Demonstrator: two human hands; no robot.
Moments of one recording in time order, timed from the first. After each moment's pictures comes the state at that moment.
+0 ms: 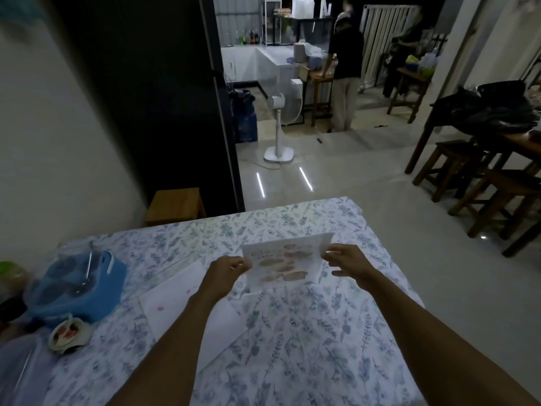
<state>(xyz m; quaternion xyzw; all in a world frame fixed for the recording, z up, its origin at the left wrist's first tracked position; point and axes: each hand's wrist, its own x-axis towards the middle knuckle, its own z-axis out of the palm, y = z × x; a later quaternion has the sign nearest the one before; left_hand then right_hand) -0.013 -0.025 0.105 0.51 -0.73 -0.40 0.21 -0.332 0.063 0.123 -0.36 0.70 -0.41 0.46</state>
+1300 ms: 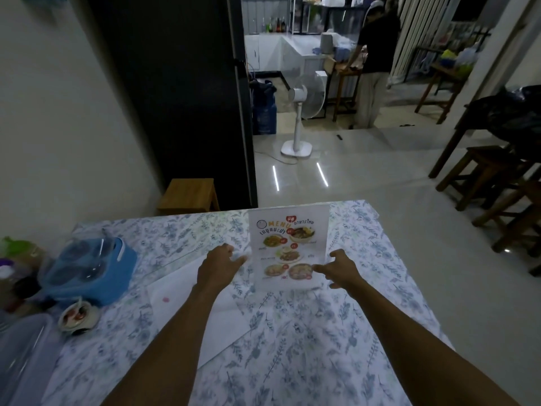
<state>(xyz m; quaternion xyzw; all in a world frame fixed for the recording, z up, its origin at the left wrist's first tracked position) -0.009 -0.046 0.106 0.66 -0.67 -0.29 0.17 -0.306 0.023 0.091 -0.36 0.78 -0.28 0.43</state>
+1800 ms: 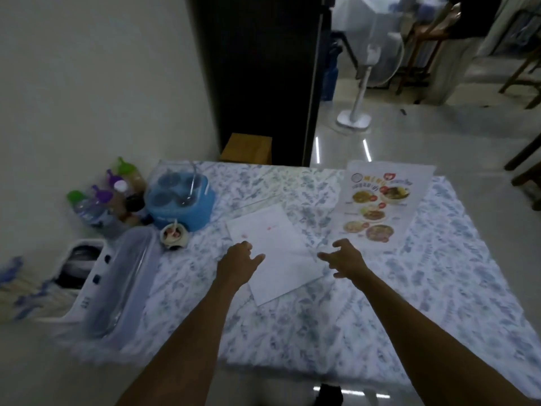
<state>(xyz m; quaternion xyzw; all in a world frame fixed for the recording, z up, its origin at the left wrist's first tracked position) 0.169 0.049 0.056 0.71 -0.62 -0.32 0.12 -0.106 0.050 0.048 -0.40 0.75 -0.23 0.48</state>
